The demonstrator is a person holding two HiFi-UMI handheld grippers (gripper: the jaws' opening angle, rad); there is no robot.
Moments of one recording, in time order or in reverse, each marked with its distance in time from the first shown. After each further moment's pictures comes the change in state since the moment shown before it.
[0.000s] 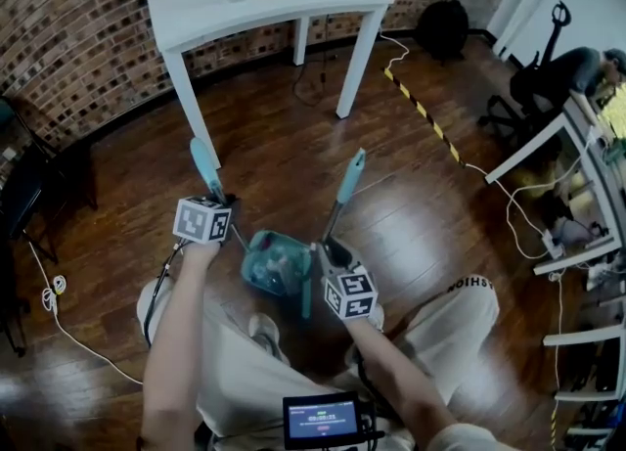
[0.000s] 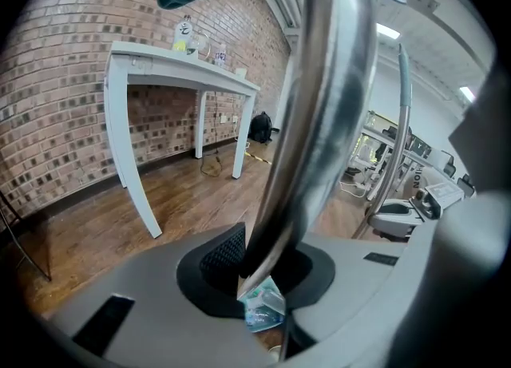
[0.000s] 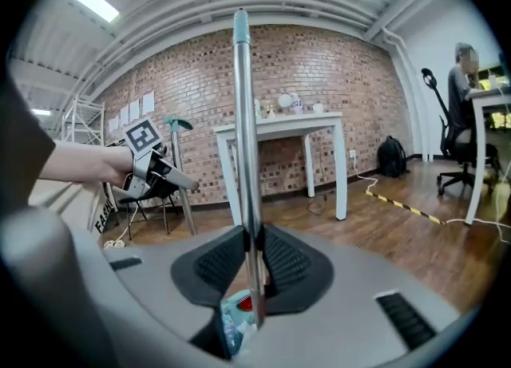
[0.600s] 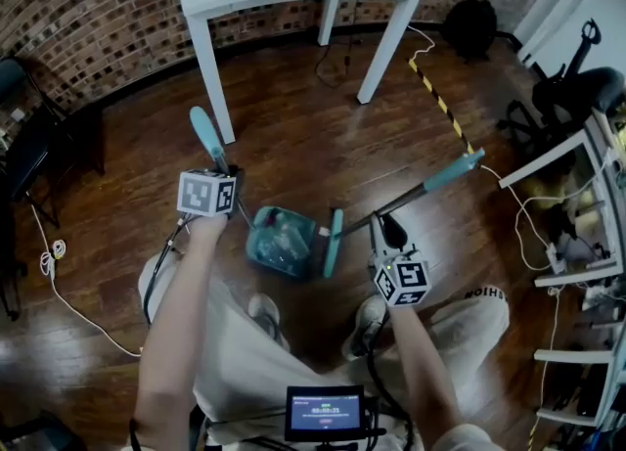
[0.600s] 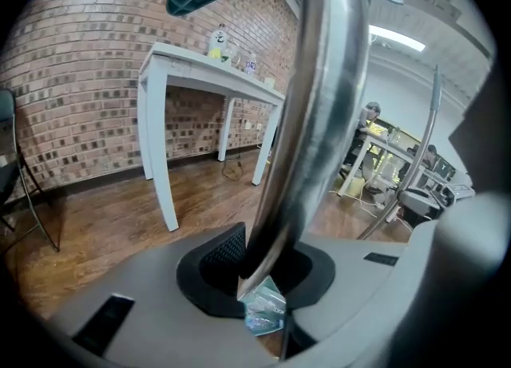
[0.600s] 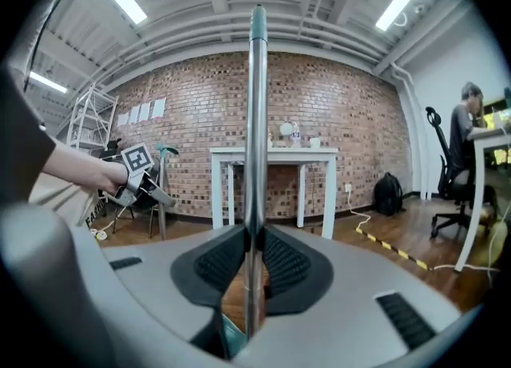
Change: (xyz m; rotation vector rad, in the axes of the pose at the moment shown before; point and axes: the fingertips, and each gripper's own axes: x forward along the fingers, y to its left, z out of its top) left arm -0.012 0.033 0.005 -0.143 -0.067 0.124; right arm -0.040 -0.073 0.063 -0.152 -0.144 -0.041
